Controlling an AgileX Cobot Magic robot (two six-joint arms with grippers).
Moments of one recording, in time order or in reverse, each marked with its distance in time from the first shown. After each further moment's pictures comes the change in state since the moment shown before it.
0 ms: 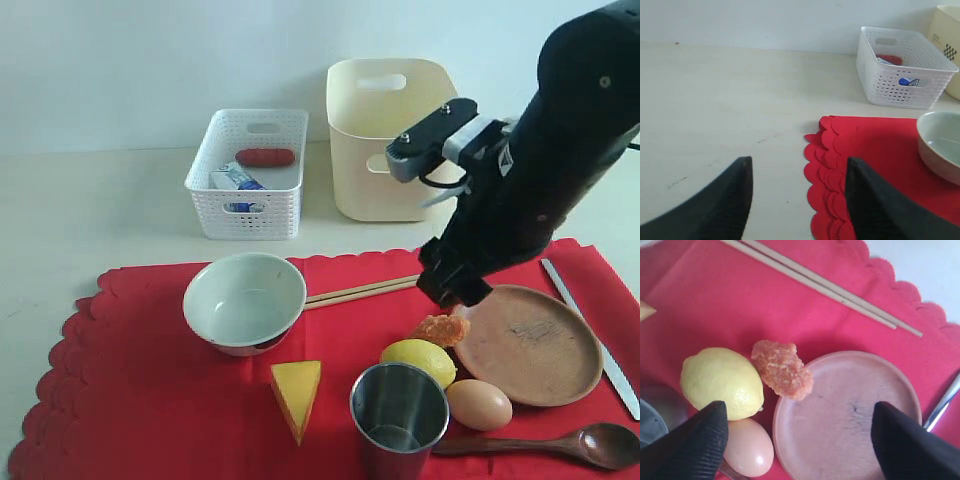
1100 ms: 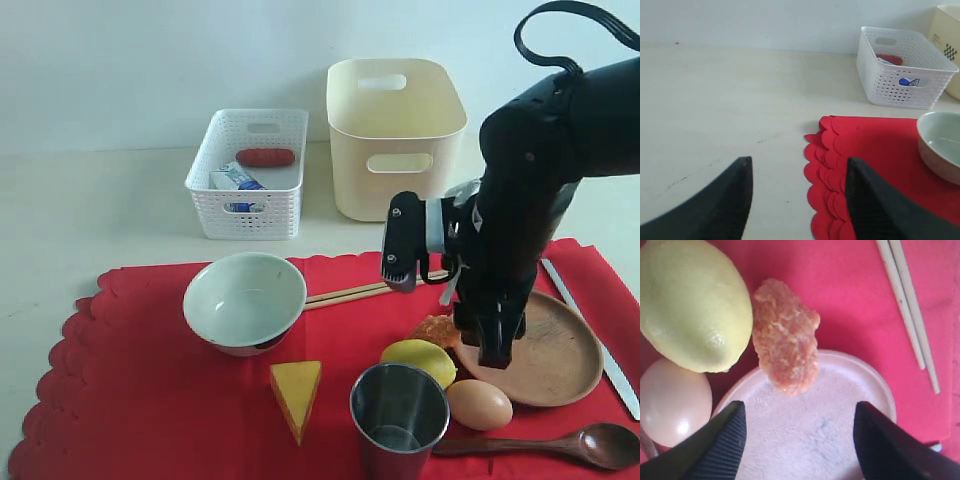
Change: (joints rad) left arm 0.000 0.000 0.000 0.000 0.000 0.000; right arm 0.000 0.163 0.020 -0.112 -0.031 -0.561
